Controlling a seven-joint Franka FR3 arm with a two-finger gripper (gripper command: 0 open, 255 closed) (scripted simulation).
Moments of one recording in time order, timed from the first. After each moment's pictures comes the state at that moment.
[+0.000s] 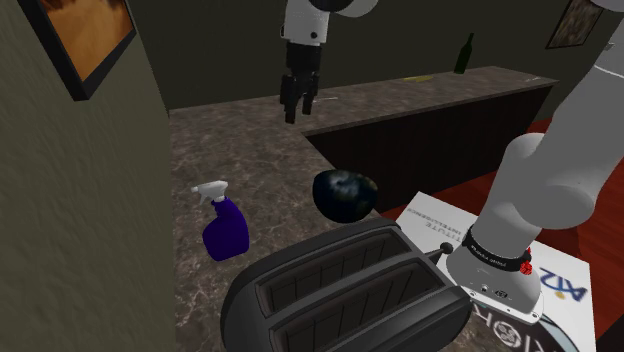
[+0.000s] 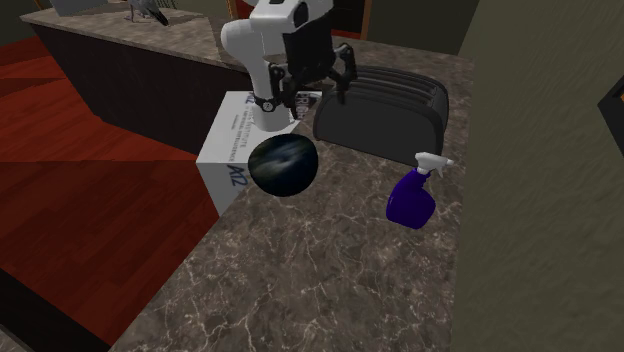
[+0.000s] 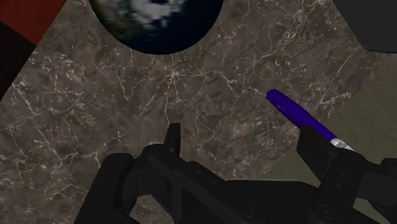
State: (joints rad) arm 0.22 -0.17 0.06 -2.02 0.16 1.89 -0.05
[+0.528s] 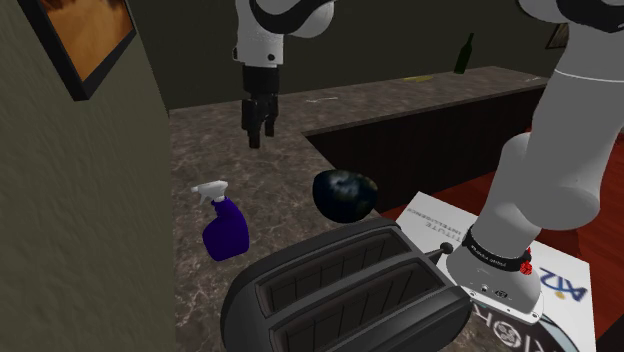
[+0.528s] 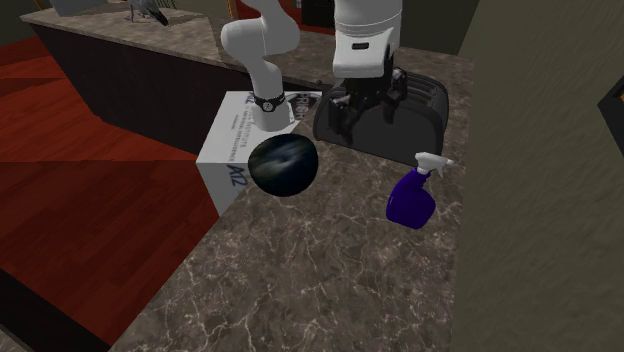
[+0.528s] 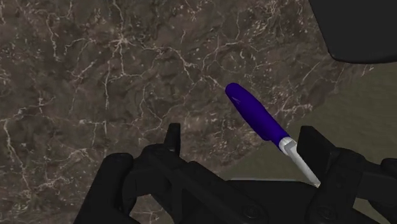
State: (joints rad) arm 0.30 0.06 0.13 -1.83 0.19 1.89 -0.13
